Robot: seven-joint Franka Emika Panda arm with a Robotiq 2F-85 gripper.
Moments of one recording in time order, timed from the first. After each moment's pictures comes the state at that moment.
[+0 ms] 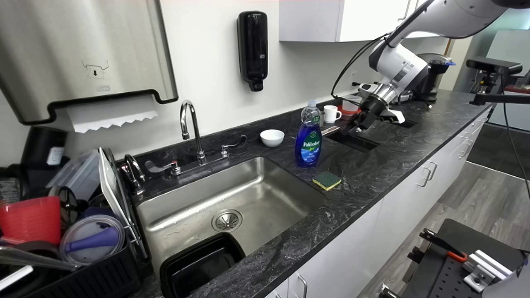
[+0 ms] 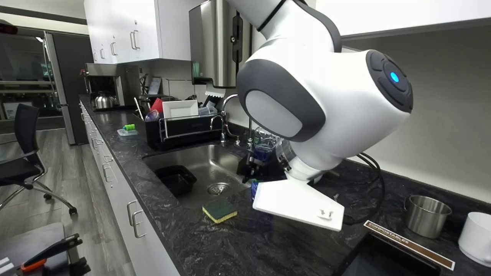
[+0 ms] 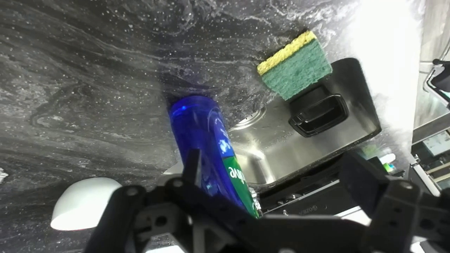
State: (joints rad) arm -0.38 0.41 -0.28 -1.93 0.89 1.89 -1.91
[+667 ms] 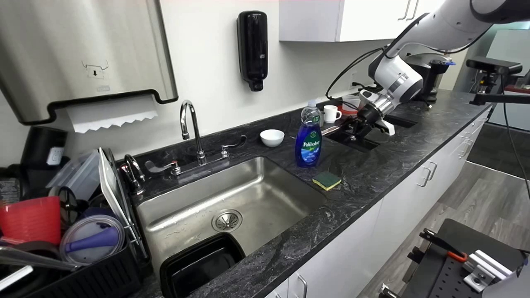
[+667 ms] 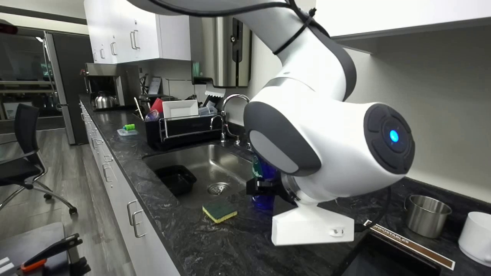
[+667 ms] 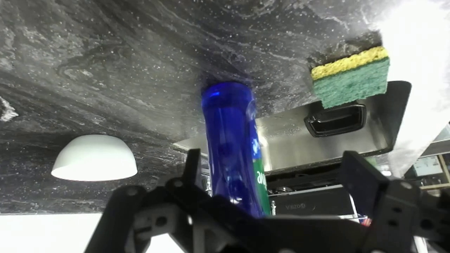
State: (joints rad) arm -0.43 0.51 -0.24 -1.91 1.06 1.92 -2.26
